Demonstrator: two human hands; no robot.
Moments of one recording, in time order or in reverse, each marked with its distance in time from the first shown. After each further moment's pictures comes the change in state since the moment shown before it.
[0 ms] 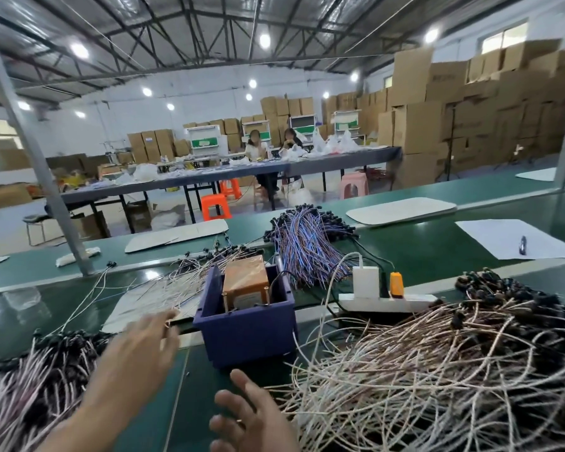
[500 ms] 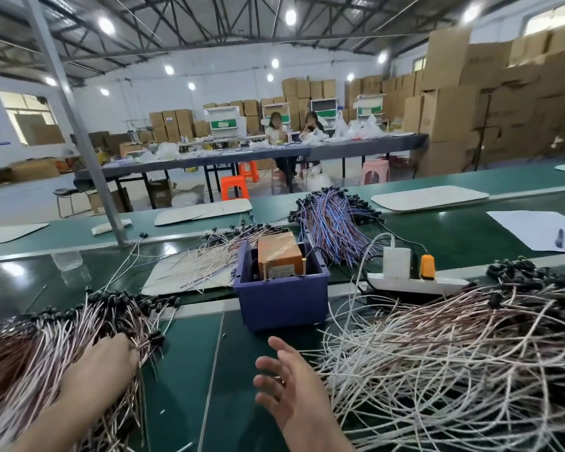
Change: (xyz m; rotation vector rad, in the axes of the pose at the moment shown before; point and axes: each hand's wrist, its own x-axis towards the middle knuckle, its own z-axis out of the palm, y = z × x) left_hand -0.038 -0.125 0.009 0.311 -0.313 -0.405; right_hand 0.013 0.045 0.008 -0.024 0.149 -0.147
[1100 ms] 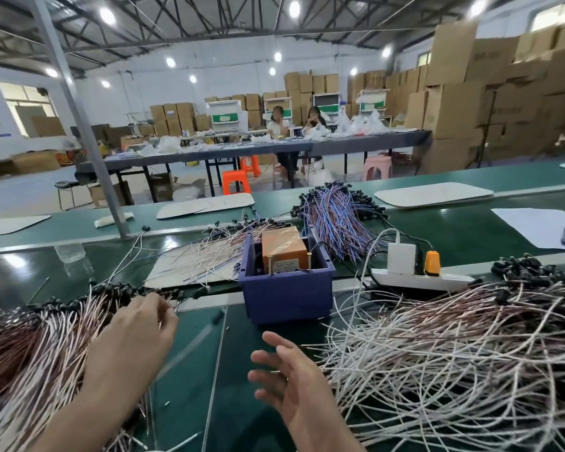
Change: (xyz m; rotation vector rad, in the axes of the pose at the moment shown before) left_hand -0.048 0.056 -0.052 -0.323 0.352 0.218; right_hand -0.006 0.001 0.001 -0.147 -0.127 -0.074
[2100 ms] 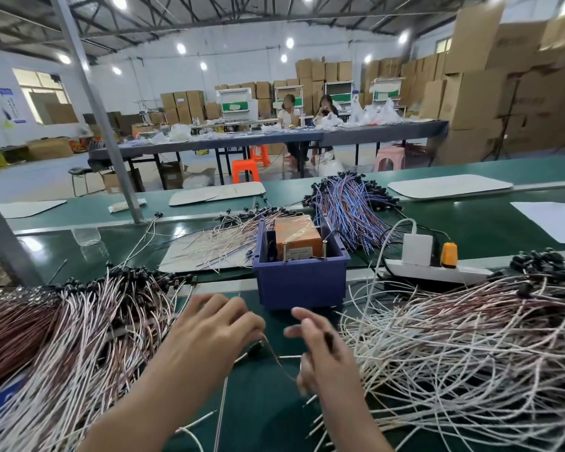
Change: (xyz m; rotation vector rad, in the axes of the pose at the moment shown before) left_hand -0.031 0.043 -0.002 0.105 0.094 0.802; right_hand -0.004 -0.004 -0.012 -0.272 0.009 -0.348
